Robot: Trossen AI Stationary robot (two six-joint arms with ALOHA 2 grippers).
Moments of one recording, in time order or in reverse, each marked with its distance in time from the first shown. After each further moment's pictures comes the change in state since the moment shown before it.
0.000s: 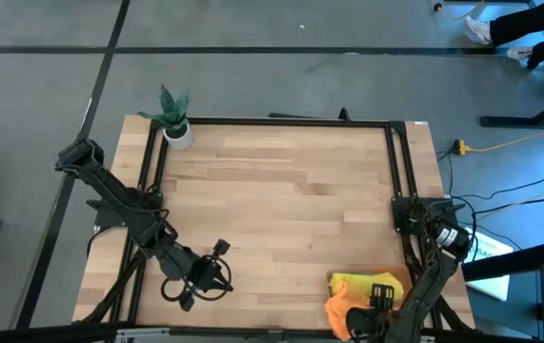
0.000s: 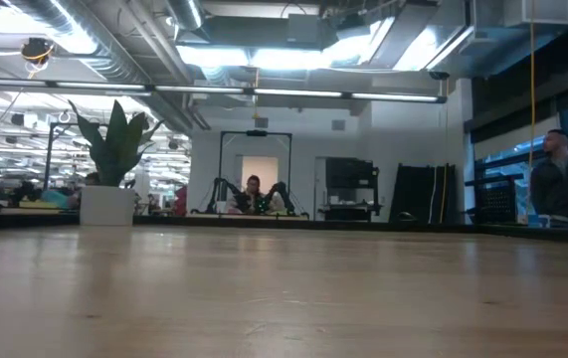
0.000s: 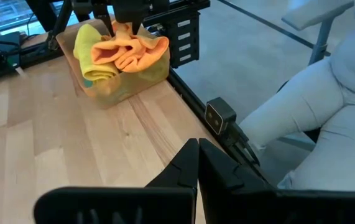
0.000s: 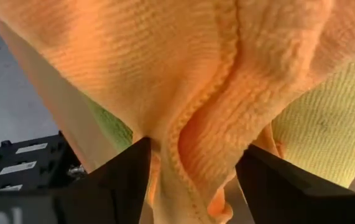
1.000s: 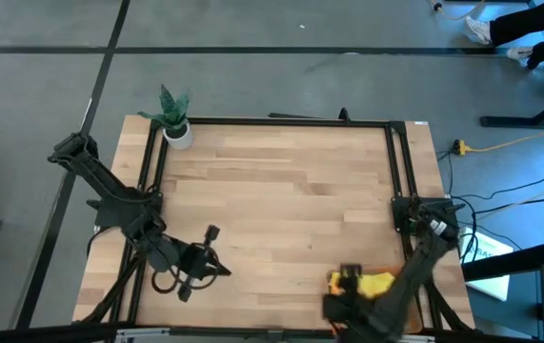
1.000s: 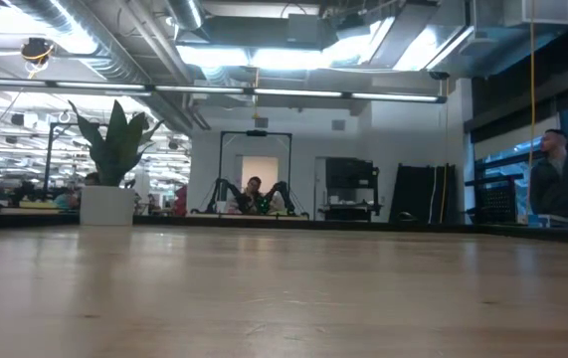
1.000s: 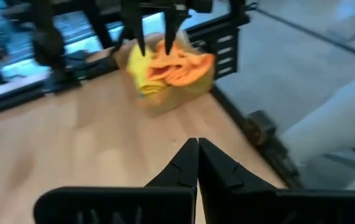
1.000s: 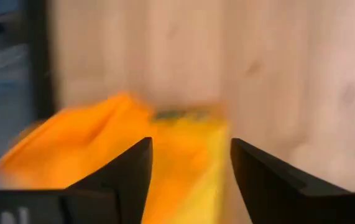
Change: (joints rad) left arm -0.014 -0.117 0.000 -0.071 -0.178 0.026; right arm -0.155 -0.006 0.311 -0.185 0.434 -0.292
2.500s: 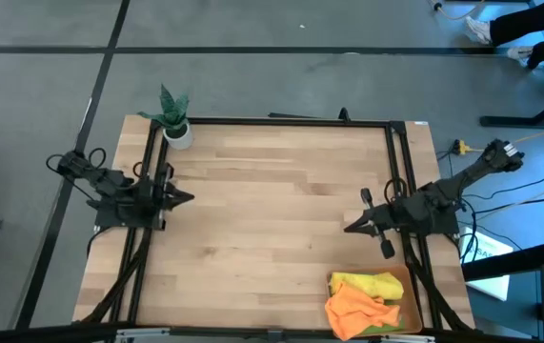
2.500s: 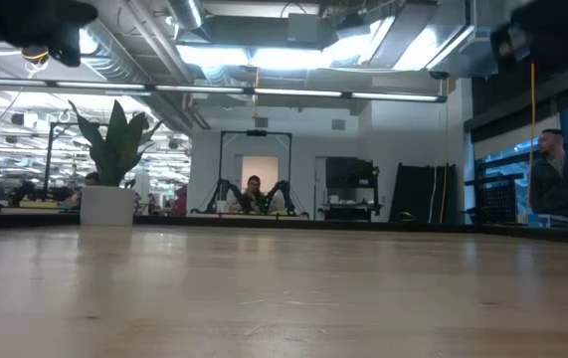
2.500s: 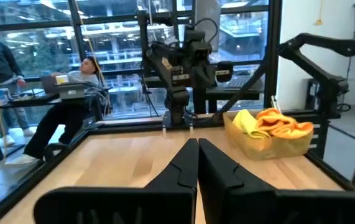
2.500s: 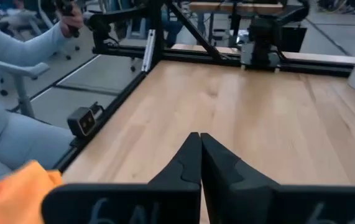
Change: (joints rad) left arm 0.251 -1.227 -0.682 -0.017 -0.070 0.115; right arm -0.355 -1.509 -1.675 1.577 -0.077 -0.796
